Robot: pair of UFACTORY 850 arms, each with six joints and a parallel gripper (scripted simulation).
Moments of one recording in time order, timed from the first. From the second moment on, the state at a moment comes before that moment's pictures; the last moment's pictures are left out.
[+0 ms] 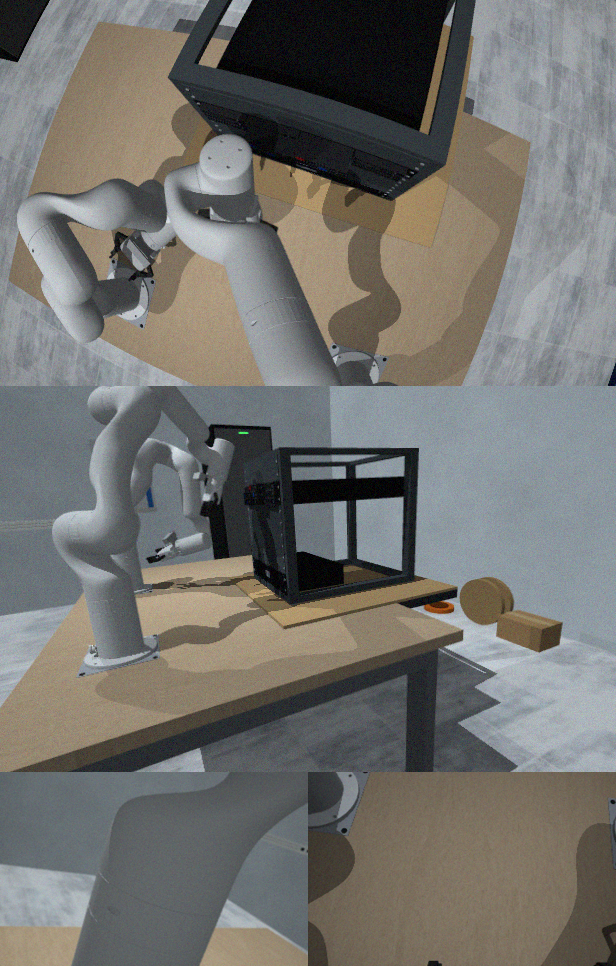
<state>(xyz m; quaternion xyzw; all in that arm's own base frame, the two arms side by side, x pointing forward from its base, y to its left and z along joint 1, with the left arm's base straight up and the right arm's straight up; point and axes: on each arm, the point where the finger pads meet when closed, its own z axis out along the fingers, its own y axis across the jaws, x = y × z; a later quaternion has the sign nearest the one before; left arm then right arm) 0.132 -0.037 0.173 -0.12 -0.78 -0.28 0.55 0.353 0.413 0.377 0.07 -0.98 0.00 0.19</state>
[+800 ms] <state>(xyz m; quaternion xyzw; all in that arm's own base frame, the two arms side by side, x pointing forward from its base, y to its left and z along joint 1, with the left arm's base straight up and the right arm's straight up) 0.132 -0.037 0.173 -0.12 -0.78 -0.28 0.55 0.353 0.413 0.377 0.07 -0.98 0.00 0.19</state>
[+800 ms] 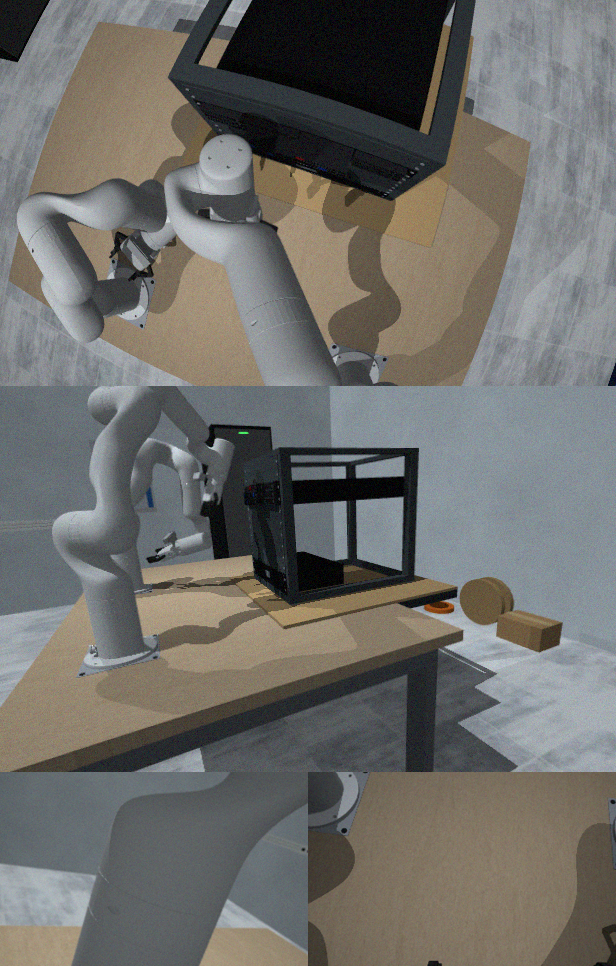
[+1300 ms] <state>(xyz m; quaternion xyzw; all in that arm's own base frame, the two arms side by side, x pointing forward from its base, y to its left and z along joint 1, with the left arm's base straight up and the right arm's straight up) 0.143 -0.034 0.174 -0.06 -0.80 -0.28 0.53 0.353 0.413 0.377 0.07 -0.98 0.00 0.19</state>
